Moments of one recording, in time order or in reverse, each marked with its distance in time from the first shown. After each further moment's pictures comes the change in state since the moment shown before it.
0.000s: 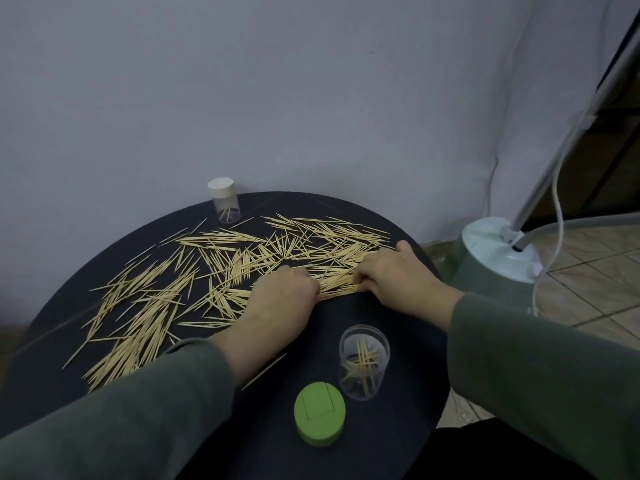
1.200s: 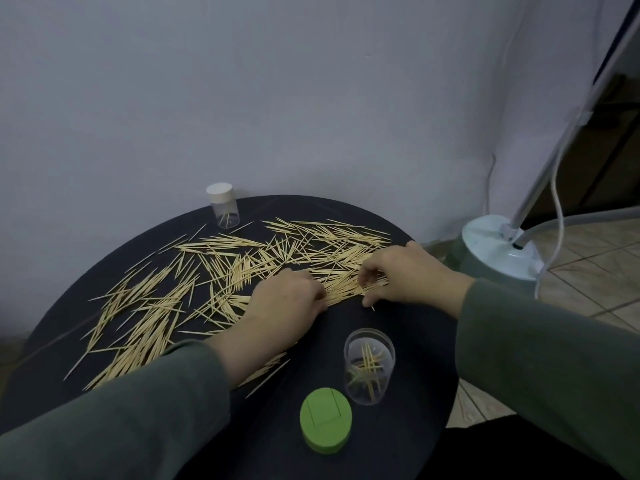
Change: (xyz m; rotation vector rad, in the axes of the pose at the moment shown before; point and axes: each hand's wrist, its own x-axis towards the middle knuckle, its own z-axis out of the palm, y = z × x) left_hand 0.001 -0.005 0.001 -0.116 0.031 0.041; right_hand 0.001 0.008 -0.016 0.092 -0.136 0.075
